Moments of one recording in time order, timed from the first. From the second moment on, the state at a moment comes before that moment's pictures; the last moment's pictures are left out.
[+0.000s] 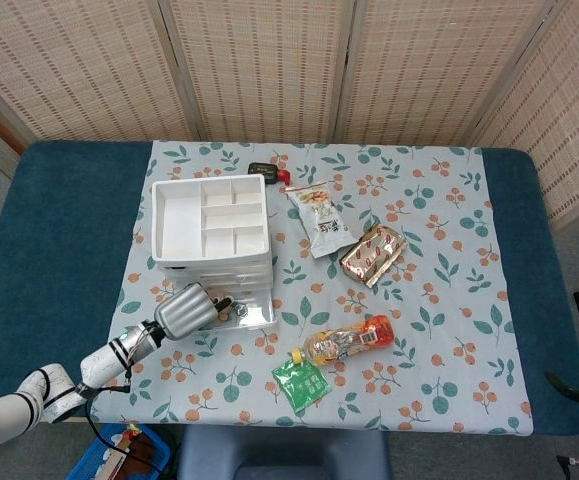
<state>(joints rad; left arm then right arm) -0.80 -1.55 0.04 -1.06 1.82 1.04 0.37 -0.08 -1.00 0.05 -1.70 -1.51 1.61 0.09</state>
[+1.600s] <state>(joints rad) -0.81 -1.62 0.03 -1.07 1.72 0.99 0.55 -0.09 -1.00 0.05 -1.69 -1.50 1.61 0.11</state>
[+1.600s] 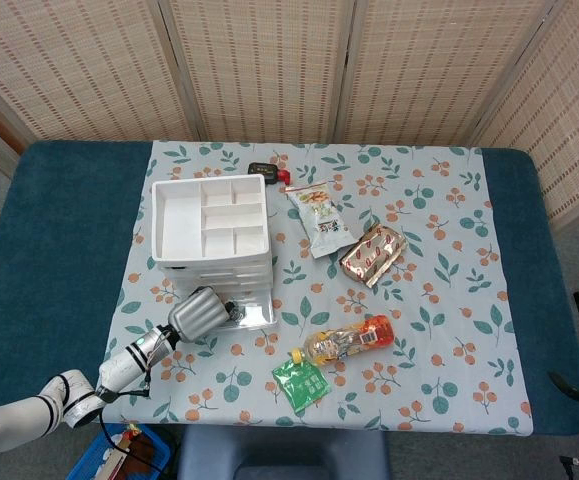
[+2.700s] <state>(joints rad) -0.82 -1.65 0.03 -1.04 1.69 0.98 0.48 -0.08 -1.00 0.06 -1.68 -1.49 1.60 0.12</state>
